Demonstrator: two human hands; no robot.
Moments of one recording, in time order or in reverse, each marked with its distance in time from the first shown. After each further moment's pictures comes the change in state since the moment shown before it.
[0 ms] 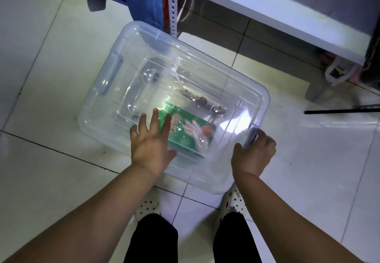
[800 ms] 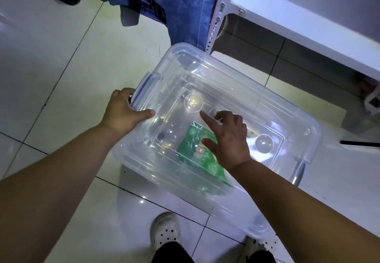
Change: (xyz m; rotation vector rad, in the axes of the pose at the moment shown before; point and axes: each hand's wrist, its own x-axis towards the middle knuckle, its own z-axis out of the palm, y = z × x) left_hand 0.122 -0.178 -0.049 -0.862 0.065 -0.396; right_hand -0.007 -0.134 0.100 -0.339 -0.340 -0.998
